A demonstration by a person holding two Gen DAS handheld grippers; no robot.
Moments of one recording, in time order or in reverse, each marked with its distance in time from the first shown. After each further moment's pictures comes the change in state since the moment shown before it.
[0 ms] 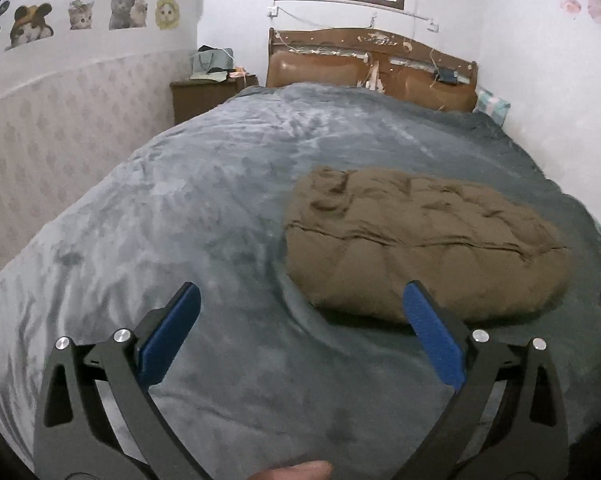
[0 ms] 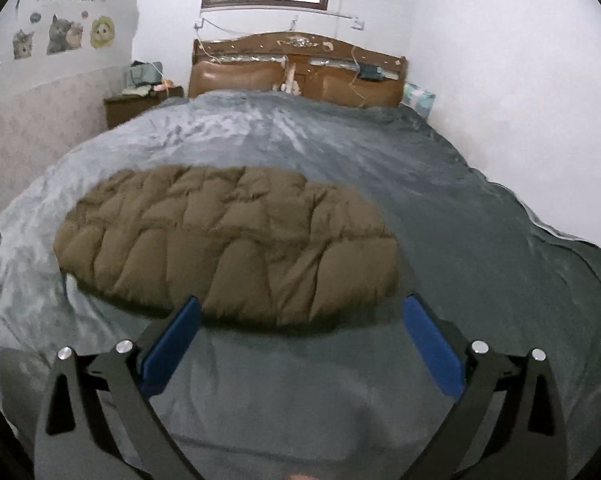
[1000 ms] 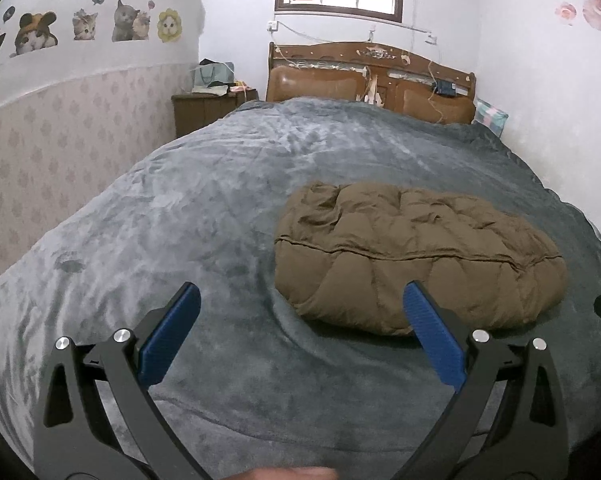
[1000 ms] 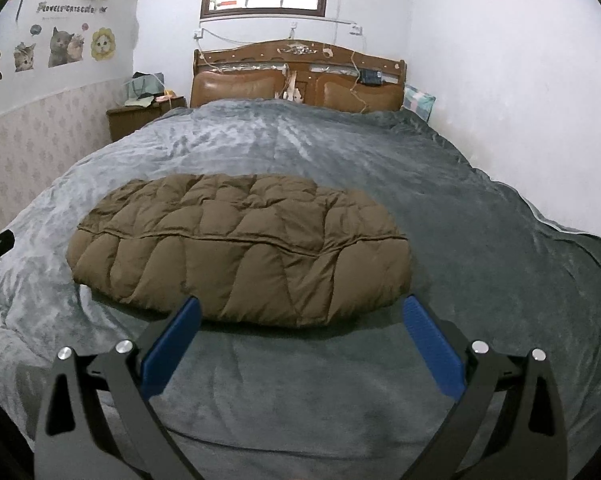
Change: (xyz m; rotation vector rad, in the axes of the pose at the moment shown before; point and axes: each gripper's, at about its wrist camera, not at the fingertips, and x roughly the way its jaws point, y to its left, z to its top) left arm 0.000 -0.015 0.008 0.003 -0.051 0.016; right arm -0.002 0.004 0.007 0.031 -0.038 0.035
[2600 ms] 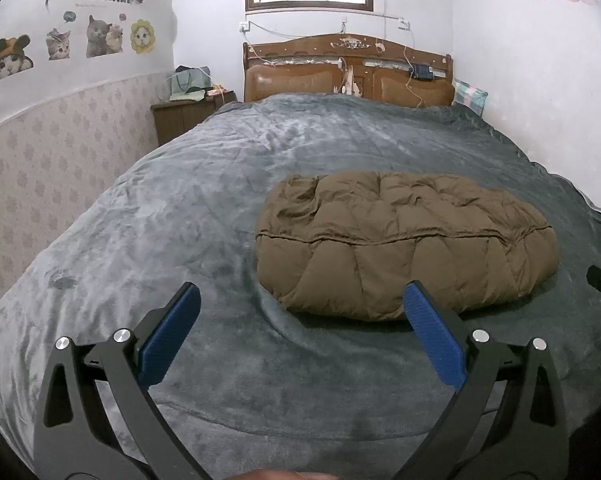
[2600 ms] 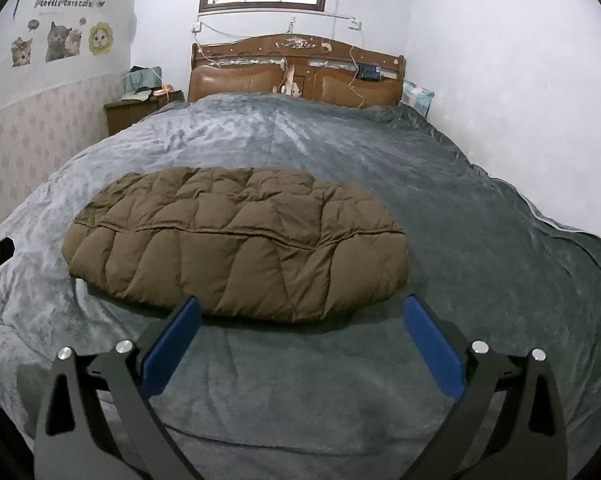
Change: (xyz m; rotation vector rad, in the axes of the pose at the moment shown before) left arm 0.001 -0.022 -0.008 0.097 0.012 -0.033; right arm 0.004 -0.006 -0.002 -0.008 0.022 -0.007
